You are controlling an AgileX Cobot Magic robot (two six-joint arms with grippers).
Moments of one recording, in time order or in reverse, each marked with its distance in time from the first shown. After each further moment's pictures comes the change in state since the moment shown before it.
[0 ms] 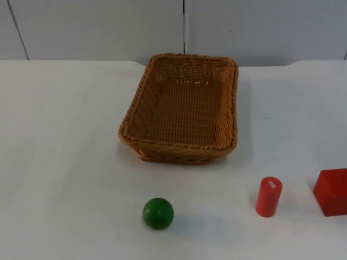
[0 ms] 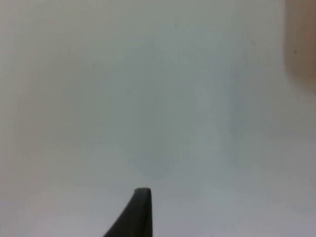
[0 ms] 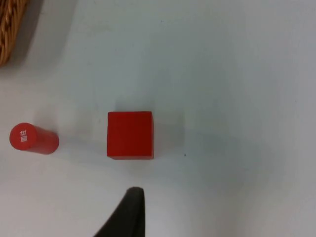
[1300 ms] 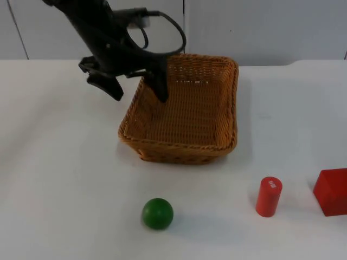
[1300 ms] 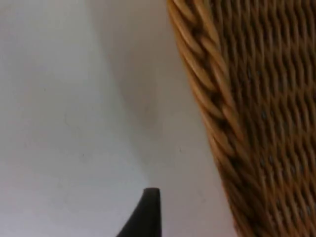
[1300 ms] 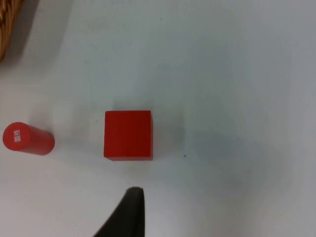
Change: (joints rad) right arm 0.000 0.000 0.049 -0.005 -0.059 0.000; left arm -0.243 1.276 -1.167 -0.219 0.218 0.211
